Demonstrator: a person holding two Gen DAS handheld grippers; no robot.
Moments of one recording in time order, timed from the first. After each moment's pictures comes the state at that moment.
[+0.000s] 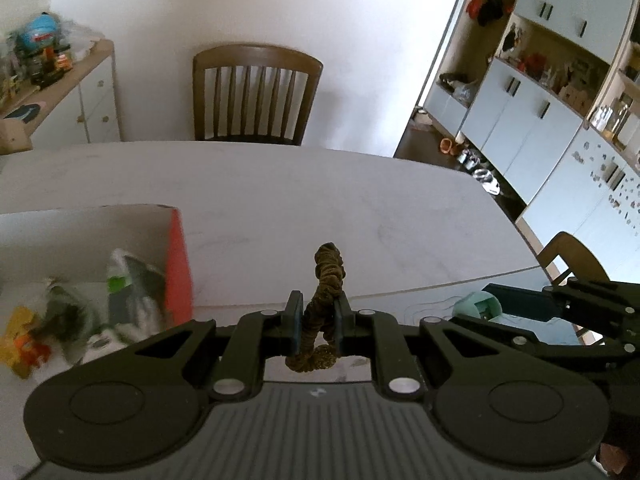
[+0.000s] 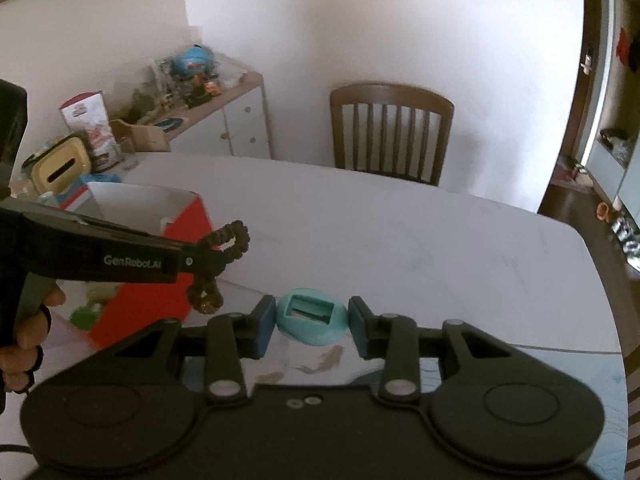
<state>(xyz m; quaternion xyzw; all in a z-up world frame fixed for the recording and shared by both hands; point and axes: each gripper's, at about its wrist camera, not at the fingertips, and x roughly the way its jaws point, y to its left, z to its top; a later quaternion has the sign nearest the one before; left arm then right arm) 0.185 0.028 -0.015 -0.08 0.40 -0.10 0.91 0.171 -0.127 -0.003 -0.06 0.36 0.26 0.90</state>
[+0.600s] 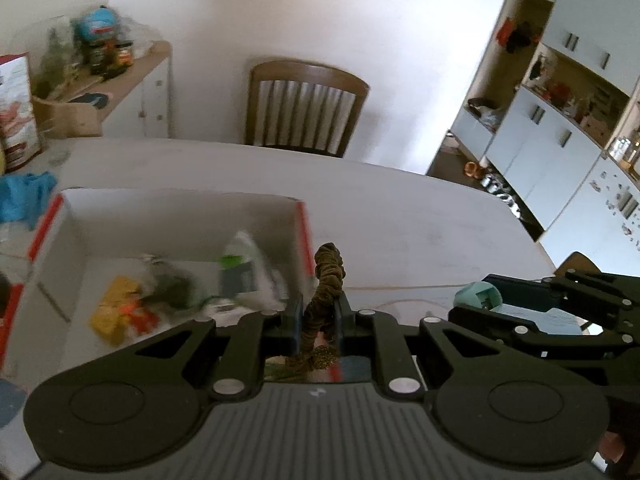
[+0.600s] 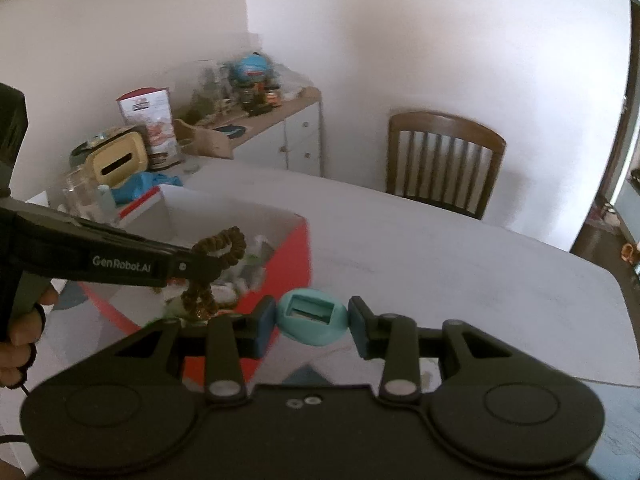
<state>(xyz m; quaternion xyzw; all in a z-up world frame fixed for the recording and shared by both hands) 0.123 0.123 0.007 -0.10 0.39 -0.05 0.92 0.127 -0.048 0.021 -0.09 0.33 0.31 0.89</state>
